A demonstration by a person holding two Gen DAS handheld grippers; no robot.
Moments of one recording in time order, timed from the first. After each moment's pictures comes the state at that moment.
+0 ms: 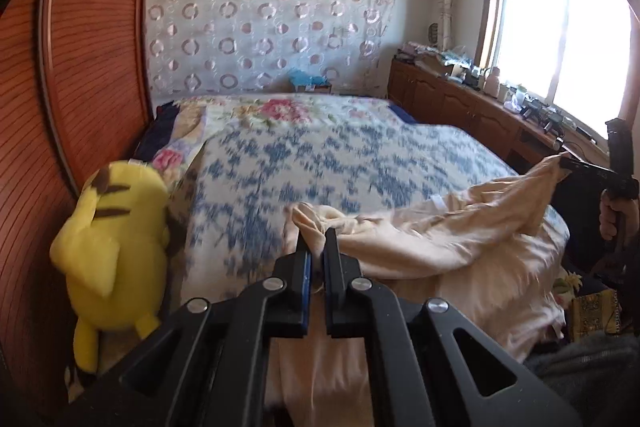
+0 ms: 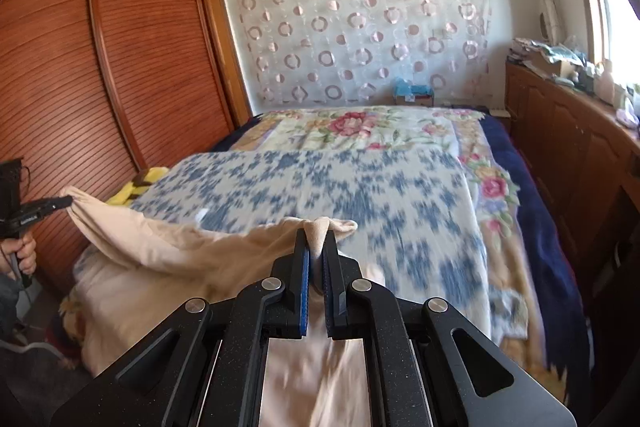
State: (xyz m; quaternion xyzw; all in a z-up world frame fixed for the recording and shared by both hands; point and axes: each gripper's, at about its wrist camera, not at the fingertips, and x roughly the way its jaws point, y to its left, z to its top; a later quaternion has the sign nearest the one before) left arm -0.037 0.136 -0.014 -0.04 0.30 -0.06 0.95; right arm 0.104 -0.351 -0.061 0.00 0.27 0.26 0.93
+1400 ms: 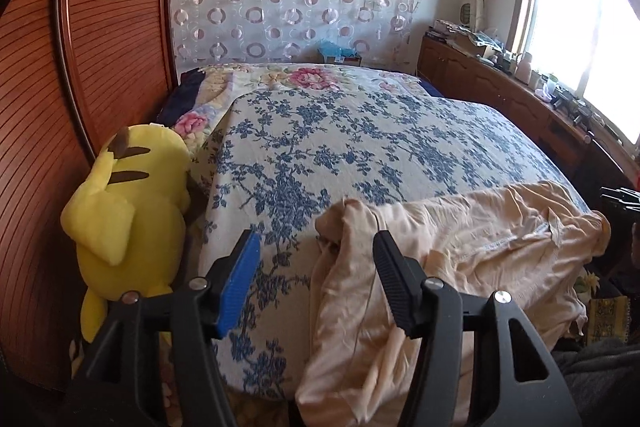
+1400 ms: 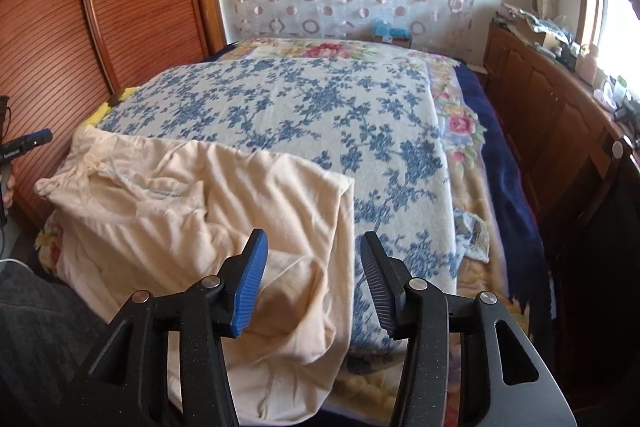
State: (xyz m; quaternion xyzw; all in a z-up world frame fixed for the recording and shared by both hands) left arm -0.009 0.148 -0.043 -0.05 0.34 -0.02 0.94; right arm 0.064 -0.365 -0.108 -0.08 0.36 0.20 0.91
